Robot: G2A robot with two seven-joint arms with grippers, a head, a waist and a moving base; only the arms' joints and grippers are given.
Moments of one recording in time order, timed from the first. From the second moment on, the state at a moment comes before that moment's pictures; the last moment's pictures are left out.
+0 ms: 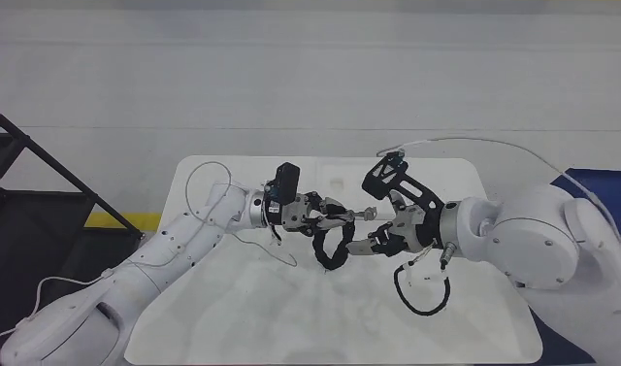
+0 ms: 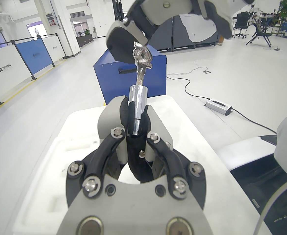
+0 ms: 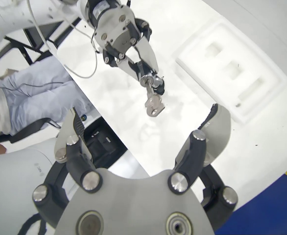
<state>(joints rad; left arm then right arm) 0.61 -1.08 -0.46 -1.12 1.24 -1.01 0.78 -0.83 -0.84 1.05 -2.19 -0.29 0.09 1.31</state>
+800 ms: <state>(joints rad) 0.43 -0.97 -0.18 -1.18 0.77 -1.01 0.55 -0.89 -0.82 1.04 -2.15 -0.44 -0.18 1.24</state>
